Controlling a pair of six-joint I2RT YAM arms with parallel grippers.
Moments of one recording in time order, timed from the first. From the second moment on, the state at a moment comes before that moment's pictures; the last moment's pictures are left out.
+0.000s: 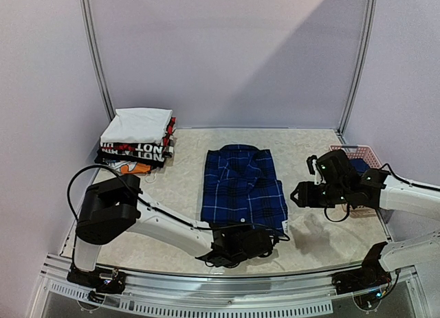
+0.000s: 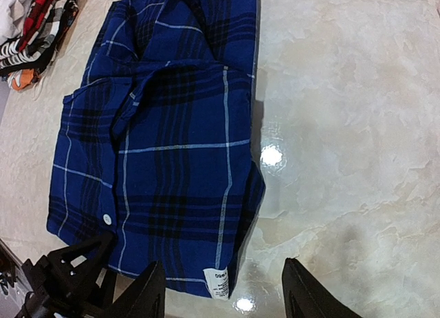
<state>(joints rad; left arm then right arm) -1.41 2.16 1.29 -0.16 -0.82 0.52 0.73 1.11 0.71 -0.45 0.11 0.67</state>
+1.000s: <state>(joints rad) -1.67 2.00 1.23 -0.54 -0.78 0.19 0.80 1.39 0.85 -0.28 -0.20 0.54</state>
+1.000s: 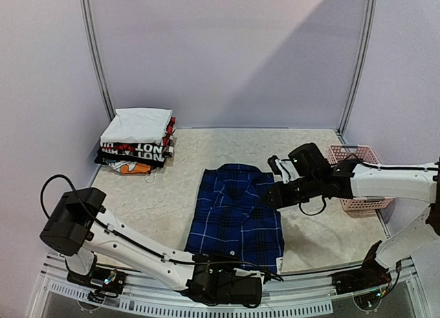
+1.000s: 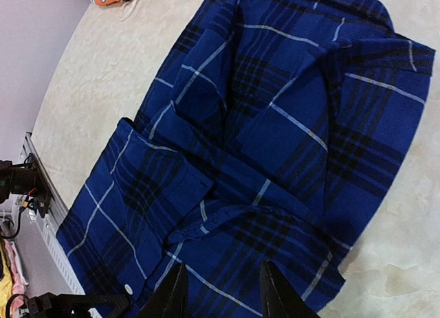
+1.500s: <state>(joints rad) -1.72 1.86 1.35 -0.79 -0.73 0.12 0.94 1.62 0.93 -0.22 -0.25 0.45</state>
